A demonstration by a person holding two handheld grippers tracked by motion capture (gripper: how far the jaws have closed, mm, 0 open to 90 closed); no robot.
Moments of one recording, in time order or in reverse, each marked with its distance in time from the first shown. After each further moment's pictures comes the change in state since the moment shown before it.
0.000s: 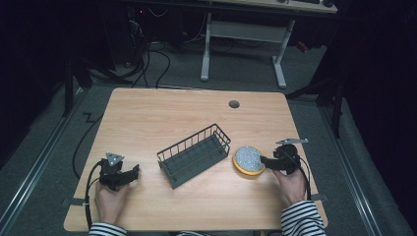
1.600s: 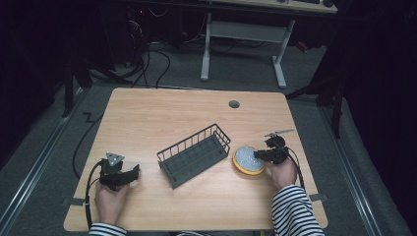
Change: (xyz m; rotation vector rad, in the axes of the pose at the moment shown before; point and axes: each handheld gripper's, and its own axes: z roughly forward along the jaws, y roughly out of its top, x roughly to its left) left arm 0.000 0.000 0.000 0.002 0.000 0.006; right arm -0.002 0.025 0.041 0.132 0.125 -0.003
